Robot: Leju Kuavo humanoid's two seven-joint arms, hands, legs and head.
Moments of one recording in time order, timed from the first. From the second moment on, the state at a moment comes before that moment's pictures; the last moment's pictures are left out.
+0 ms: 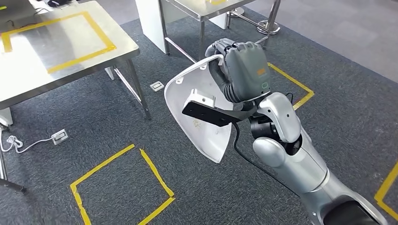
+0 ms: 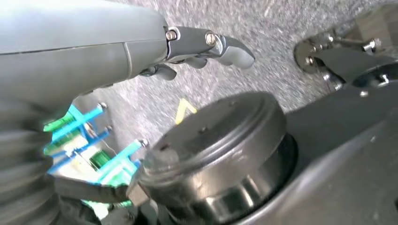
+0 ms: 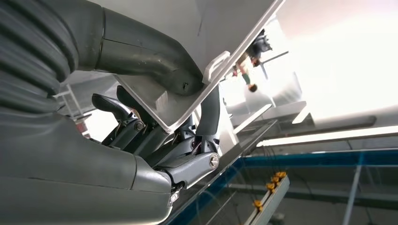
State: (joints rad) left arm -0.10 -0.05 0.56 -0.20 -0.66 -0.50 0.11; right arm -0.62 -0.17 0.56 -1.67 0.95 -0.04 0.00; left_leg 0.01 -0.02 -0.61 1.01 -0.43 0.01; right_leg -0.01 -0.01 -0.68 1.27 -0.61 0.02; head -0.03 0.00
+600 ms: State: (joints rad) left arm -0.10 -0.05 0.56 -0.20 -0.67 -0.50 0.11; right arm -0.60 -0.18 0.53 -1.68 0.96 -0.06 -0.02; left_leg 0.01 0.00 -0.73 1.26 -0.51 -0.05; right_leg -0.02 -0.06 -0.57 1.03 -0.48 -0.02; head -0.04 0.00
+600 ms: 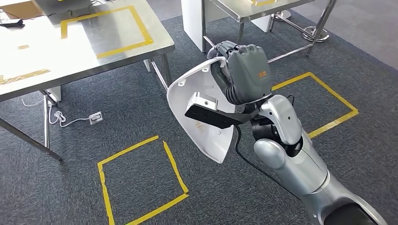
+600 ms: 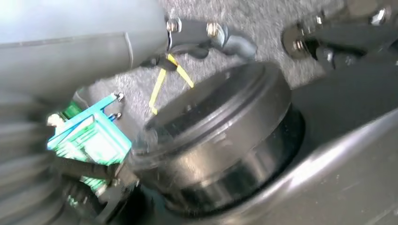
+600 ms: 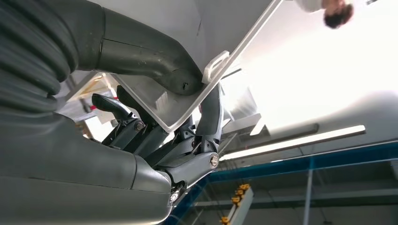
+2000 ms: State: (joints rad) left arm -0.12 -0.06 0.56 -0.20 -0.68 -0.50 0.13; right arm -0.76 -0.17 0.52 -1.64 0.92 -0.07 0.03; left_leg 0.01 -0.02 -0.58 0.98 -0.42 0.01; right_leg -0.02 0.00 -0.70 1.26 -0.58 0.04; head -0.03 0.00
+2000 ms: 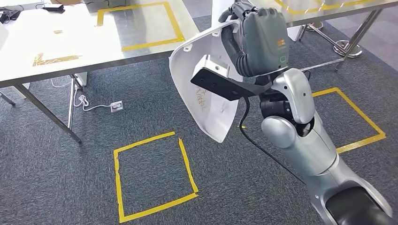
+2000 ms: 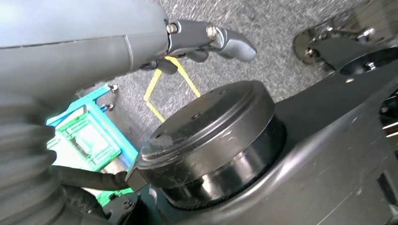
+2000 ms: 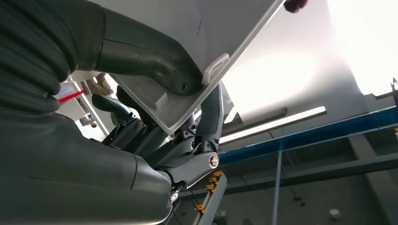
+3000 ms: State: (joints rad) left arm -0.12 -0.06 0.55 -0.20 -0.70 -0.50 0.13; right arm -0.81 -0.17 0.52 -1.61 0.91 -0.05 0.03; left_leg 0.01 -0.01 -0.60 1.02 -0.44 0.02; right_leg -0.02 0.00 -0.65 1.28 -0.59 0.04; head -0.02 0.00
